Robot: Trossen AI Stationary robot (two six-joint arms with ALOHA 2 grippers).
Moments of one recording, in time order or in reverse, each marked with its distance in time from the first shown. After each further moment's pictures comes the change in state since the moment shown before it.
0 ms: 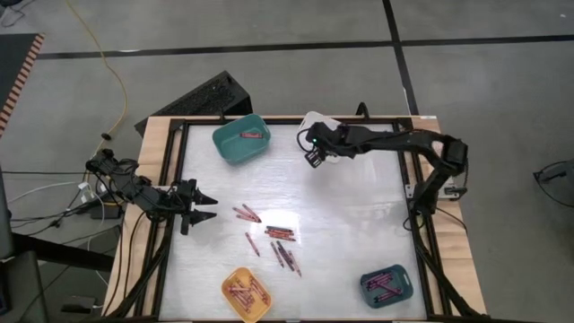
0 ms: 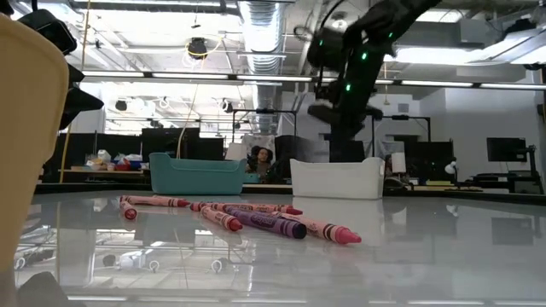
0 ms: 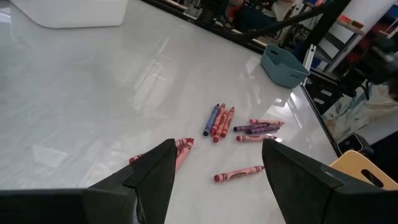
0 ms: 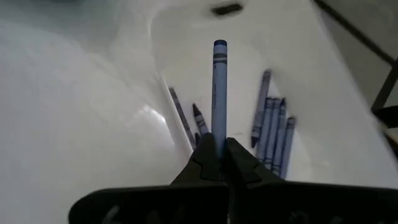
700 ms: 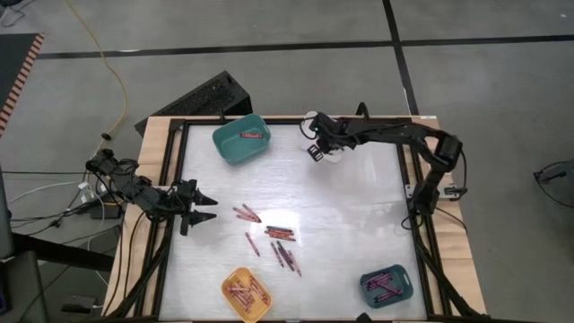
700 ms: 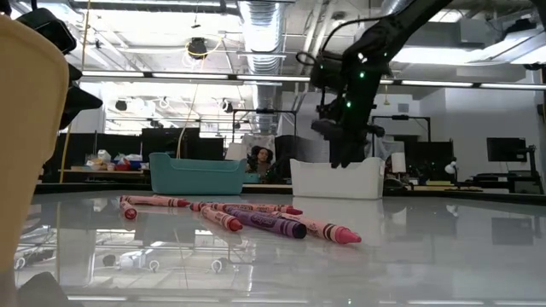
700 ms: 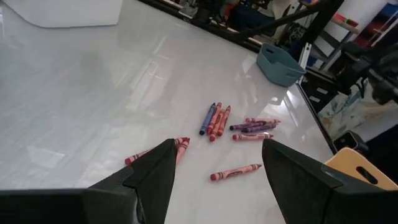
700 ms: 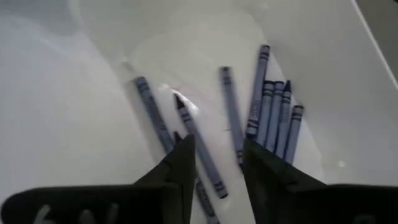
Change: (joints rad) left arm 0.000 0.000 0.000 0.006 0.016 0.005; right arm -0.120 0.072 0.000 0.018 -0.155 -0.026
